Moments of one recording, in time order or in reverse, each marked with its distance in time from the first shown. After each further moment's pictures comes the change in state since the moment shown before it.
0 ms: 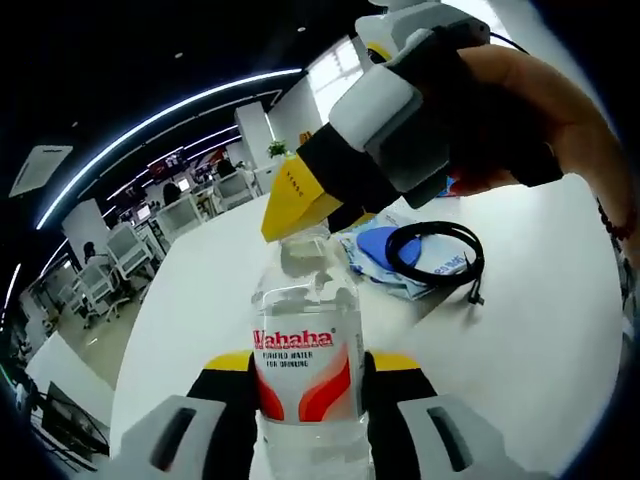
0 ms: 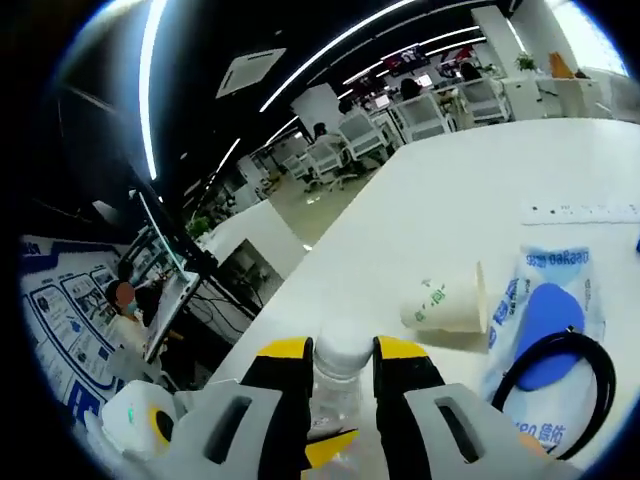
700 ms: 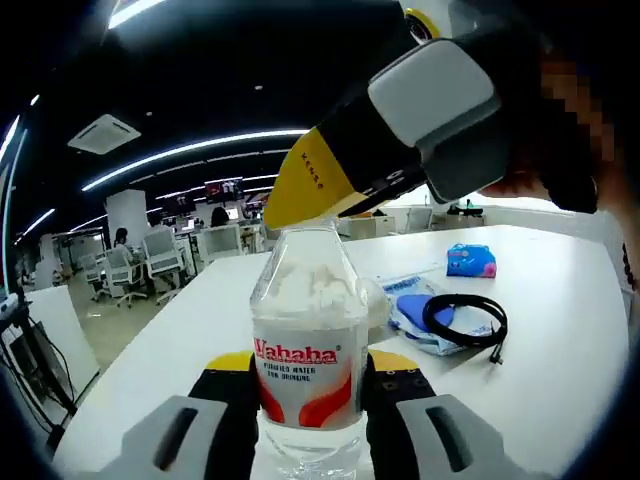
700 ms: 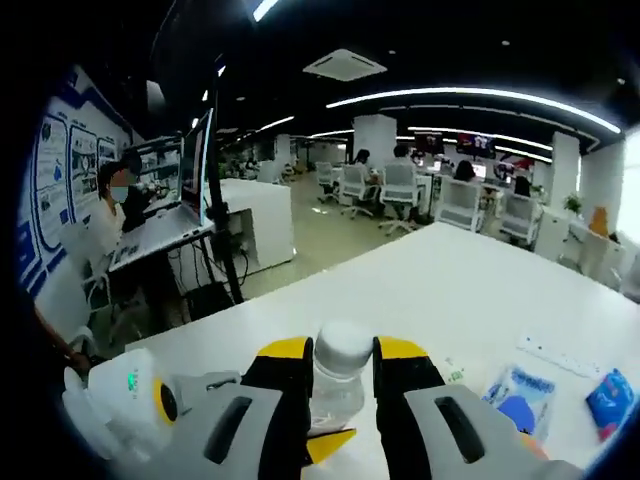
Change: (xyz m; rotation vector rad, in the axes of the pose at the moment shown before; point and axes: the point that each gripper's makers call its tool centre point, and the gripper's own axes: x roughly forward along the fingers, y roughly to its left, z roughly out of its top) left arm -0.017 0.031 -0.001 -0.273 -0.271 0.140; right arm 0.005 0.073 0.014 -0.560 -0.098 -0.085
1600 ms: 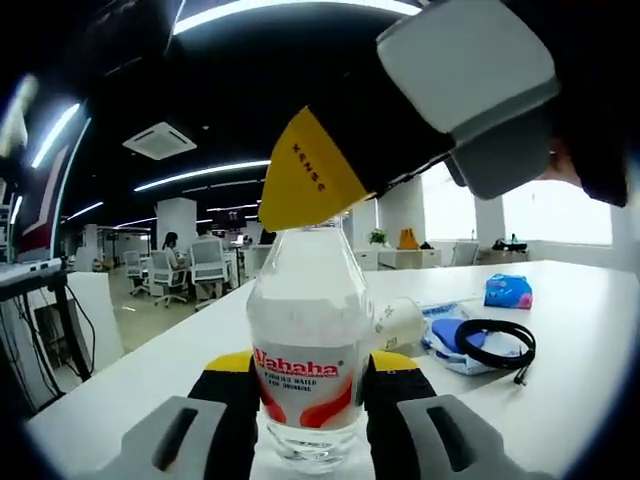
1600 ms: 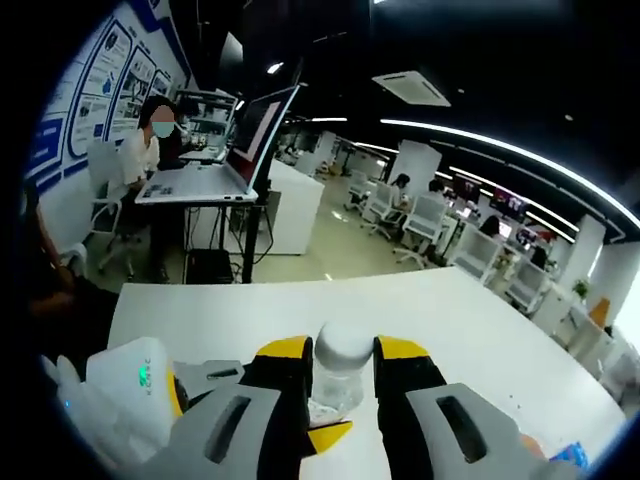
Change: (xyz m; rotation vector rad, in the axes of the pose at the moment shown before) left arm -0.017 0.020 -0.003 -0.069 -0.105 0.196; right arm -0.007 0.041 0.003 -0.274 -0.044 0.045
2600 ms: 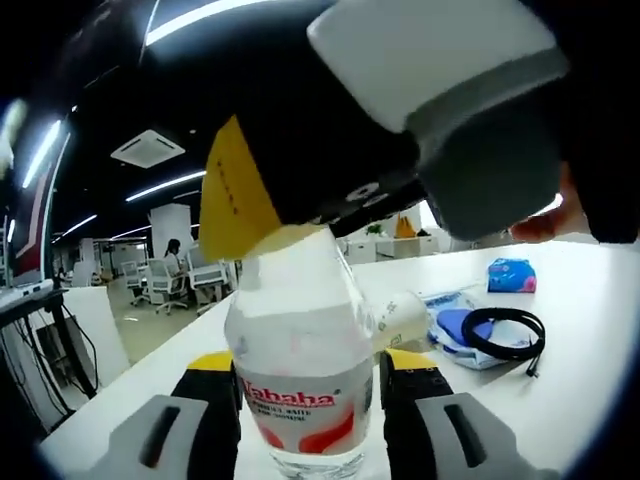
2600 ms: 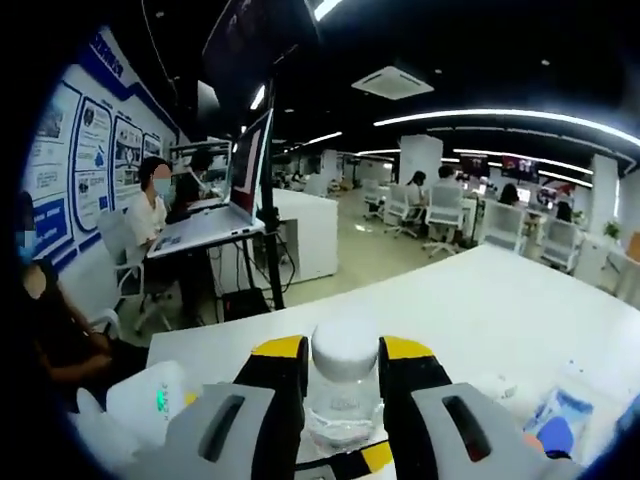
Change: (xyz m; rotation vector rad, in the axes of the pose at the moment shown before) left arm 0.023 0.000 0.000 0.082 0.026 0.006; right arm 0.022 0.002 -0.007 0.286 -0.075 0.145
